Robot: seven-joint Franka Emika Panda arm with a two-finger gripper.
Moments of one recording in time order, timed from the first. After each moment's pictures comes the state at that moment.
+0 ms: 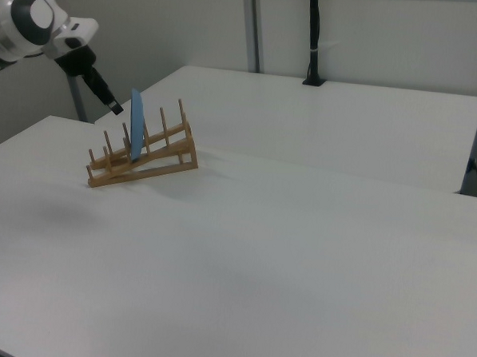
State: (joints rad) arm 0.43 0.33 -0.02 -1.39 -0.37 1.97 1.06
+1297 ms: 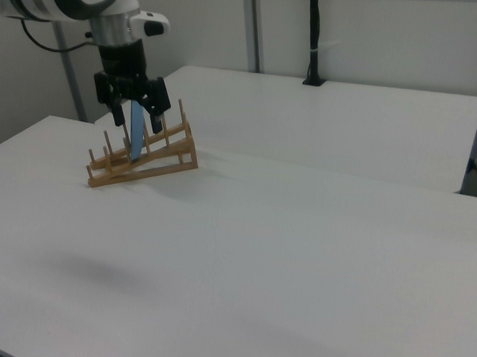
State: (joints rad) arm 0.09 0.06 -0.05 -1.53 -0.03 1.57 0.00
